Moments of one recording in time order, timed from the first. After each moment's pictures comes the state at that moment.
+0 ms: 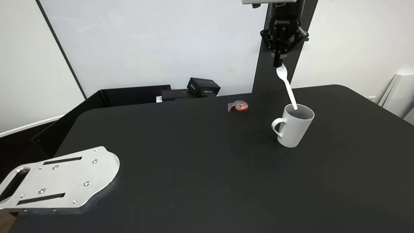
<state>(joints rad) 0.24 0.64 -0.03 -1.30 0.00 1.85 1.39</state>
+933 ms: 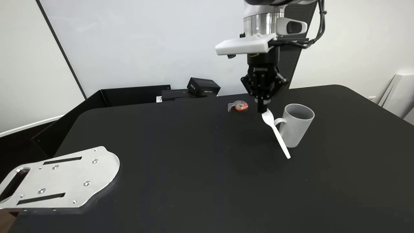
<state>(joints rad) 0.31 0.71 0.02 -1.41 0.05 1.82 1.44</state>
